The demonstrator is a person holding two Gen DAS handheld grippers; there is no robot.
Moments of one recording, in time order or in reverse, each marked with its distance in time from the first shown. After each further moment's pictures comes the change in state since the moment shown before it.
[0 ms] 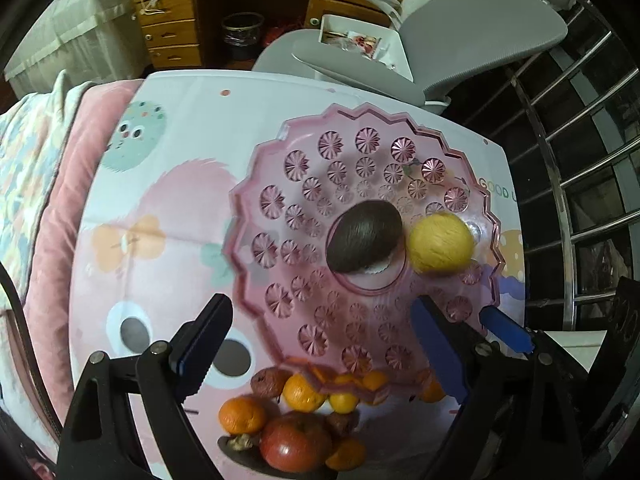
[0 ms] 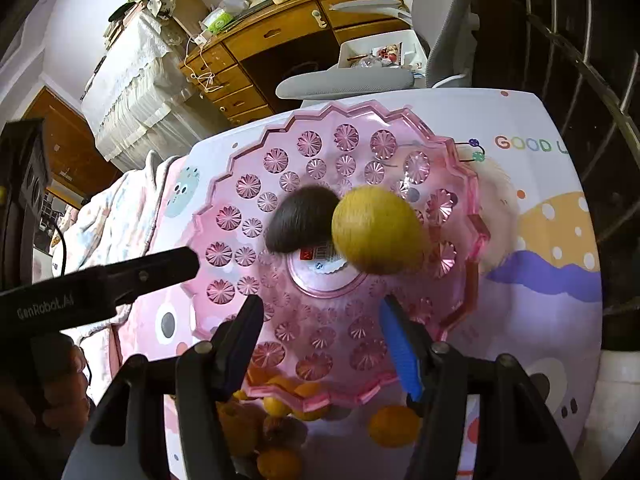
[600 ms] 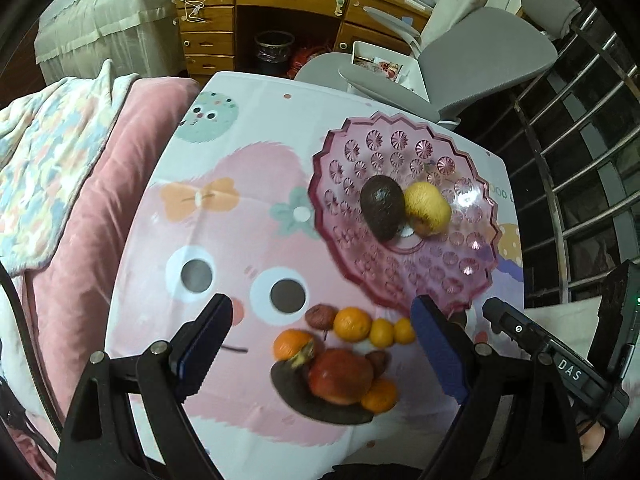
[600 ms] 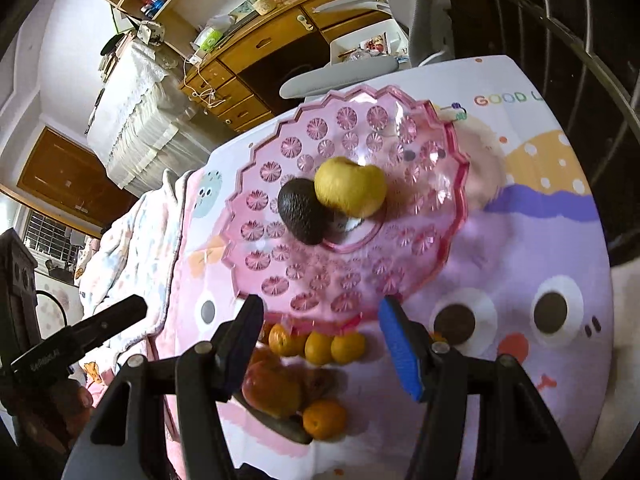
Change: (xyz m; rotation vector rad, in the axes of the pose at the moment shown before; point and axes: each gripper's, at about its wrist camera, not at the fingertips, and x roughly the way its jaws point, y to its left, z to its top) left arm -0.077 0.055 -0.077 -0.056 -0.087 0.019; right arm -0.035 0.006 -0.049 0.130 0.007 0.066
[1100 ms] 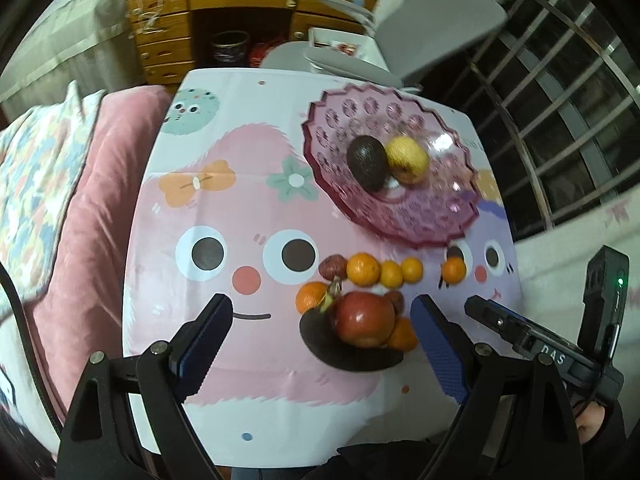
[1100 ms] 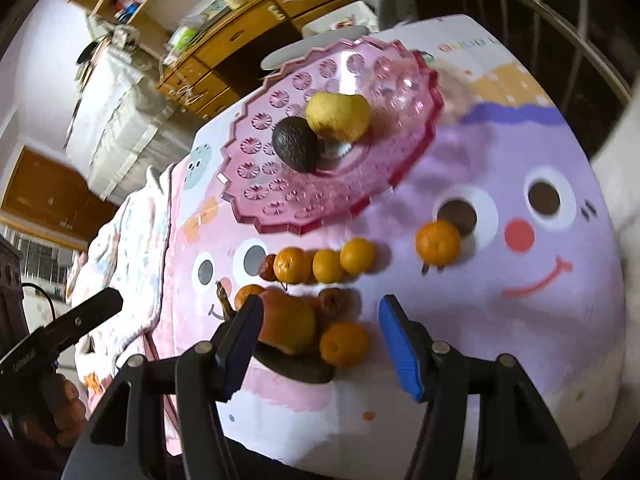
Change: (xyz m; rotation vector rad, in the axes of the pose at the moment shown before) left arm -0.023 0.030 -0.034 0.192 0.046 -0.092; right arm -0.006 0.022 -0.081 0.149 -0.004 -0.062
